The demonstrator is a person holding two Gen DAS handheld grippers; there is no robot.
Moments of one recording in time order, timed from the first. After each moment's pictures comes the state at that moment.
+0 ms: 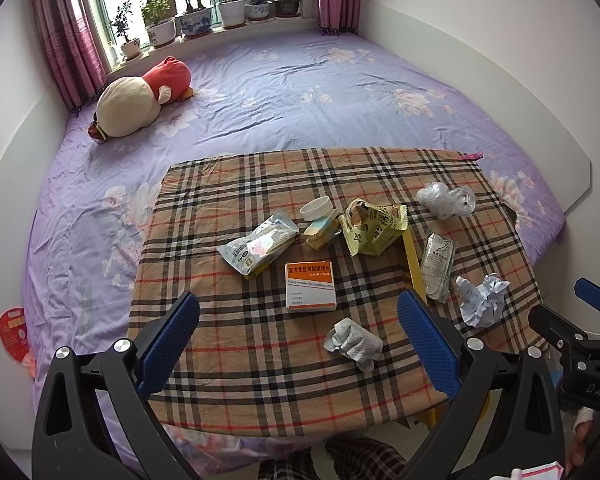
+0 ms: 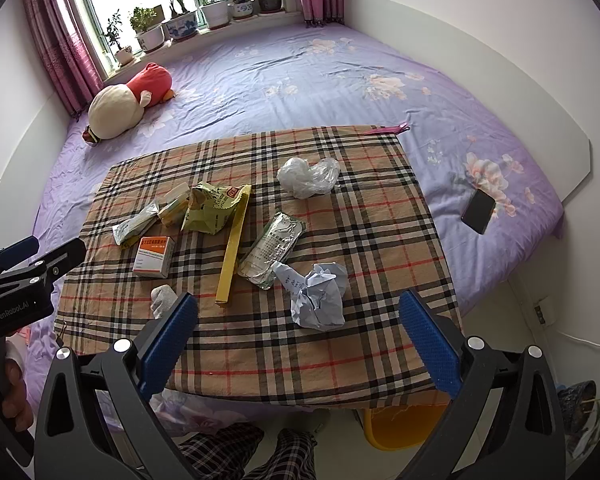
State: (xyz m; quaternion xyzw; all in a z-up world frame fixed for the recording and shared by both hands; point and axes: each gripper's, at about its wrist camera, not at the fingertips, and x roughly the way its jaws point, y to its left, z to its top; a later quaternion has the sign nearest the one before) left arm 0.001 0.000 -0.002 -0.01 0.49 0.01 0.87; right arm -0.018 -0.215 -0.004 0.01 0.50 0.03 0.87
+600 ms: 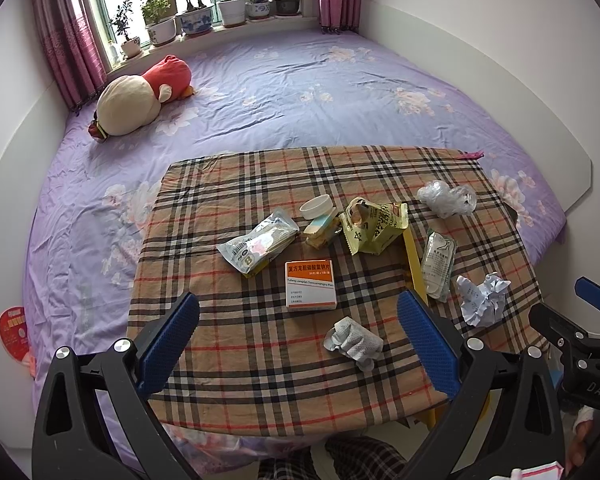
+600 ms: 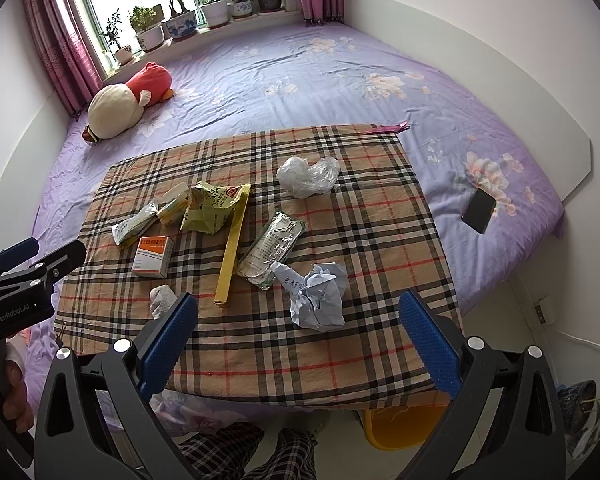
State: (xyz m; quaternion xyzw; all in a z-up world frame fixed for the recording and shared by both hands) left arm 0.002 0.000 -0.002 -0.01 0.50 0.01 0.87; right arm -0.015 -0.213 -0.008 0.01 0.50 0.04 0.87
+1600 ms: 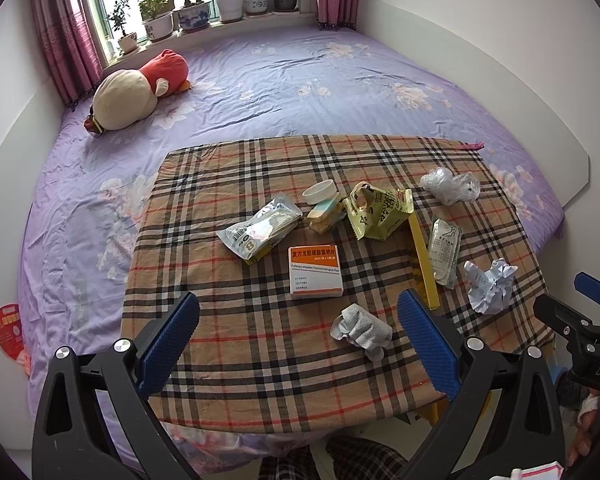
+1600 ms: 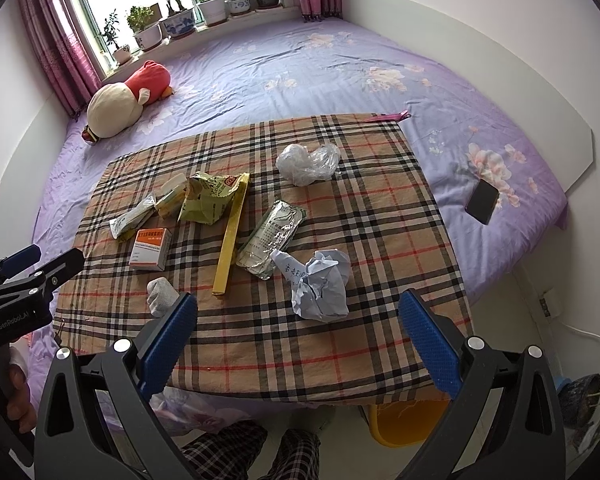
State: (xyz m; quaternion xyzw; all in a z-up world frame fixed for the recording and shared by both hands) left arm -0.011 0.009 -0.025 -0.01 0.50 0.00 0.87; right arm -0.021 -0.213 -0.025 0.02 0.51 0.04 0.86
